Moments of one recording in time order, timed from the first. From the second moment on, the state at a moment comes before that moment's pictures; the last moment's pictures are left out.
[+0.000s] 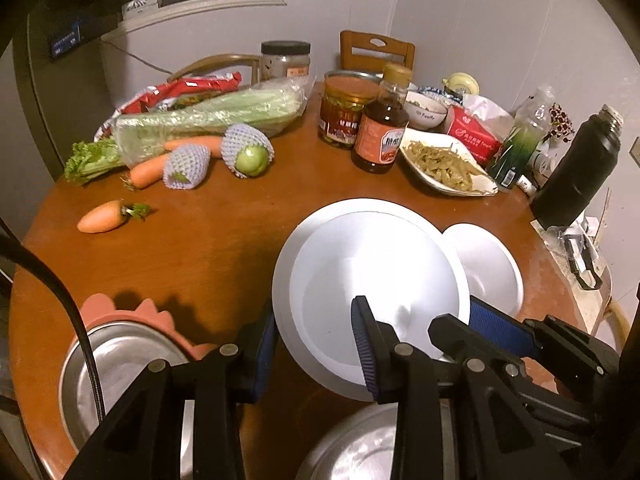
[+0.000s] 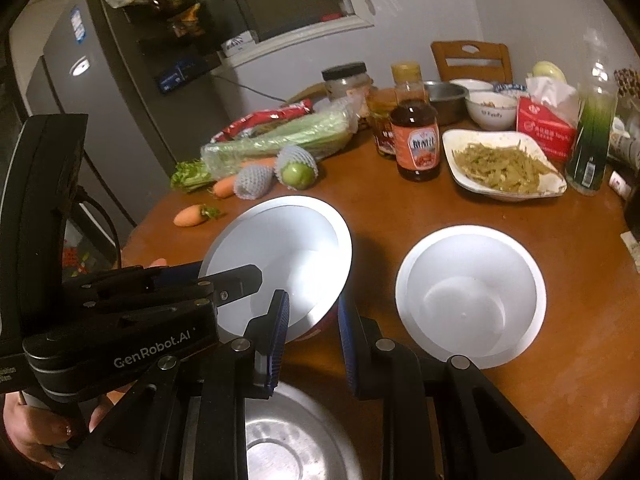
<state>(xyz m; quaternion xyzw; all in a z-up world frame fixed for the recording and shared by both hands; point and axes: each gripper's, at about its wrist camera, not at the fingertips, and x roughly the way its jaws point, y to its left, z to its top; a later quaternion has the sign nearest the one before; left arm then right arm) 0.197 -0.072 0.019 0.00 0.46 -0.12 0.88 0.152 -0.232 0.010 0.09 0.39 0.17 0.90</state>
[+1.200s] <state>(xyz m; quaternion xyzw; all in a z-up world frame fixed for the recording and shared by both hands) 0.086 -0.071 0.027 0.01 0.43 -0.12 0.89 0.043 -0.230 0.033 0.07 0.35 0.19 0.91</state>
